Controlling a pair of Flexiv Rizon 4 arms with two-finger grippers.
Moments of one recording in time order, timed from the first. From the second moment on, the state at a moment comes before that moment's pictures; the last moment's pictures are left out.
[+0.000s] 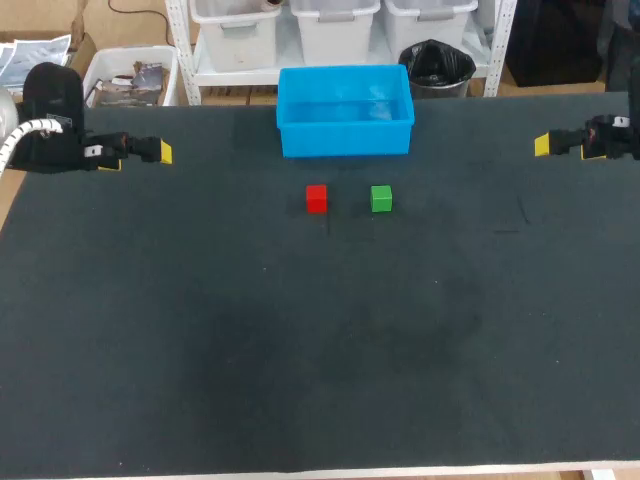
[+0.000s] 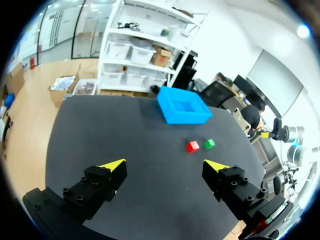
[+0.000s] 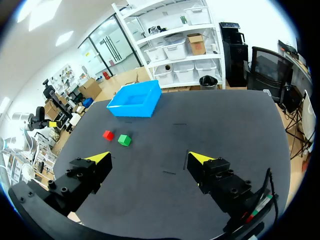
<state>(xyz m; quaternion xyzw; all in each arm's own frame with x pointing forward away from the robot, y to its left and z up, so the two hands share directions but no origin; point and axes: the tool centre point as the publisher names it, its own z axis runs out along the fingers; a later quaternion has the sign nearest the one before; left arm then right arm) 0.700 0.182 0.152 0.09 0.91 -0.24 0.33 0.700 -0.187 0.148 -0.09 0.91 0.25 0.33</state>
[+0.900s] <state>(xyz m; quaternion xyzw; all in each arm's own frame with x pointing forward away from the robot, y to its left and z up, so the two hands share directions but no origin) 0.700 0.174 0.158 0.06 0.91 -0.23 0.33 0.700 -0.187 0.148 -0.09 0.91 0.25 0.33</state>
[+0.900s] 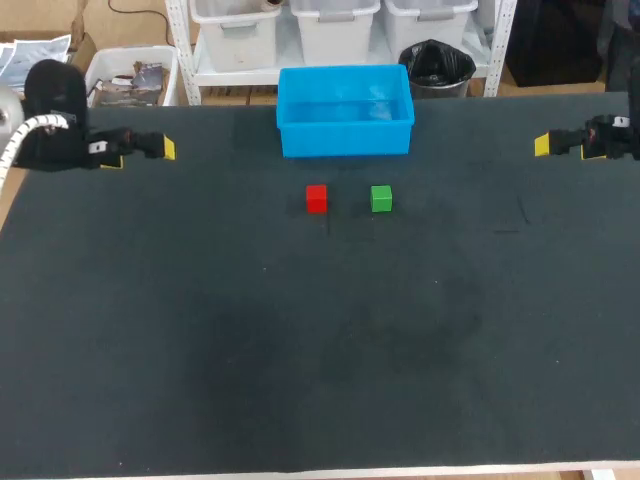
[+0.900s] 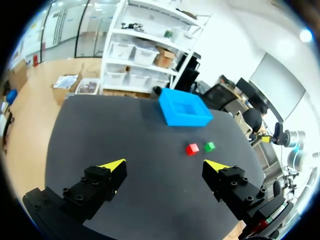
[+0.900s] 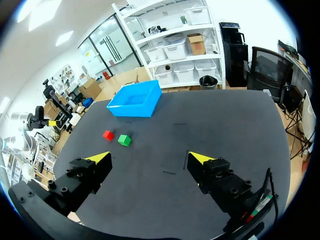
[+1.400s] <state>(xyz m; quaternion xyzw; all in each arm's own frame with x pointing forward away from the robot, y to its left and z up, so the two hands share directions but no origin) 0.700 0.124 0.168 0.07 0.93 -0.20 0.32 0.700 -0.187 0.148 -0.09 0.91 0.25 0.33</state>
